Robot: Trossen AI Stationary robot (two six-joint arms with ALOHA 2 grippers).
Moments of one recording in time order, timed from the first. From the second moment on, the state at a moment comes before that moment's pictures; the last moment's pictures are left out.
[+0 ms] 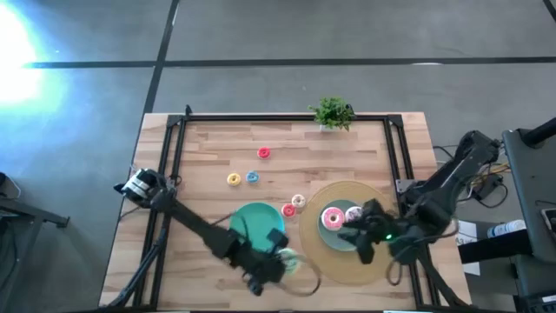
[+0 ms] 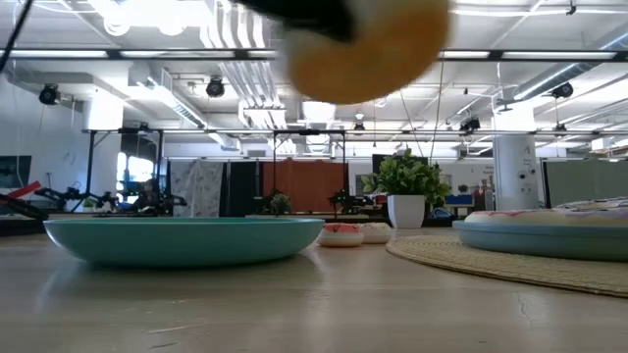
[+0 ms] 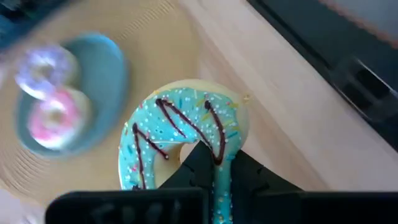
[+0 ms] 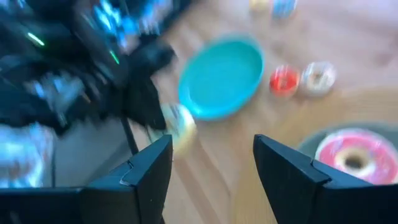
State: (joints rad) left arm -0.53 1.88 1.42 -0.30 -0.24 0.13; right arm 0.82 1.22 1.09 -0.68 0.76 1.37
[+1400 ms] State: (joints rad) left arm -0.20 2.45 2.10 -0.29 -0.04 0.08; right arm 0.84 1.01 1.08 -0.70 1.12 1.26
